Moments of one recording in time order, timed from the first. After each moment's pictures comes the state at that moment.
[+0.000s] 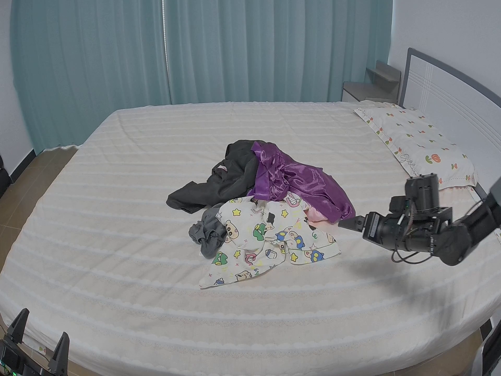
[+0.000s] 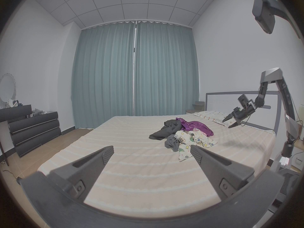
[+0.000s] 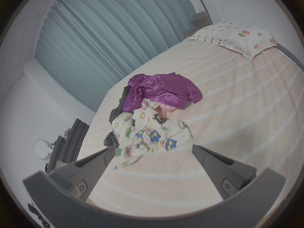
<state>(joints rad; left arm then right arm) 0.00 0.02 -0.02 0.00 -0.05 0.01 0.29 2.00 -0.79 -0.64 0.15 0.56</state>
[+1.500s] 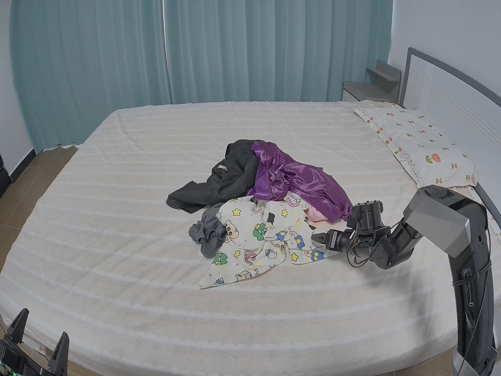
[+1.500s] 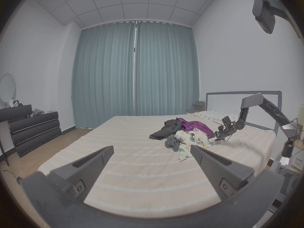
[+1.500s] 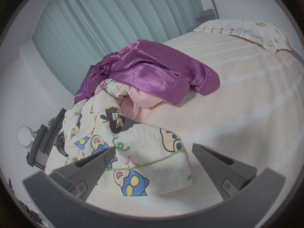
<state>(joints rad) 0.00 0.02 -0.02 0.00 -0.05 0.01 0.26 2.55 -1.22 -0.72 0.11 0.42</state>
